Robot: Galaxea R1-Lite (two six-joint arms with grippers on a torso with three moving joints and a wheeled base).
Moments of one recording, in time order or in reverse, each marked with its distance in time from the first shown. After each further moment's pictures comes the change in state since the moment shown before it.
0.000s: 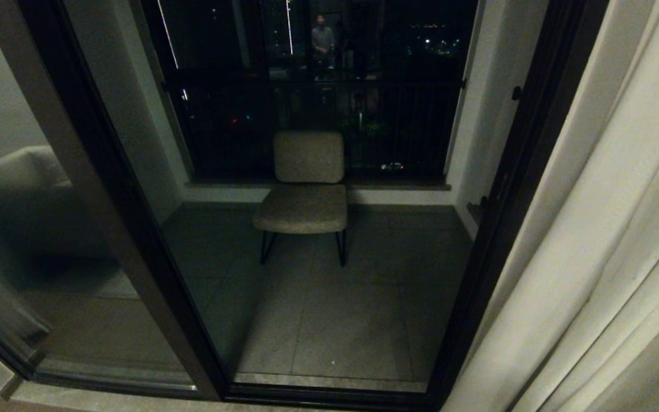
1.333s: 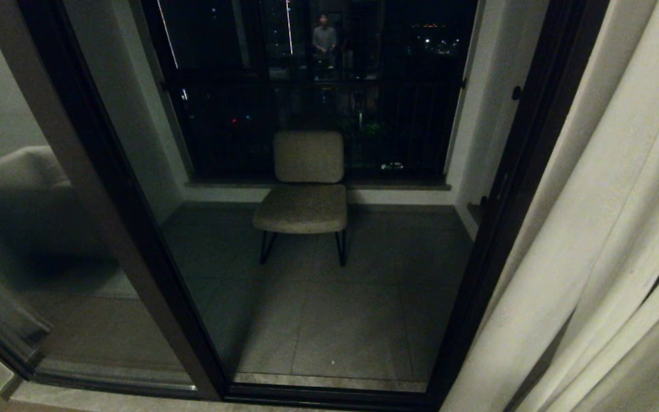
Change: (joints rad) left arm 0.000 0.000 0.000 0.000 0.000 0.000; right arm 0.140 0.122 -0.060 0.000 0.000 0.148
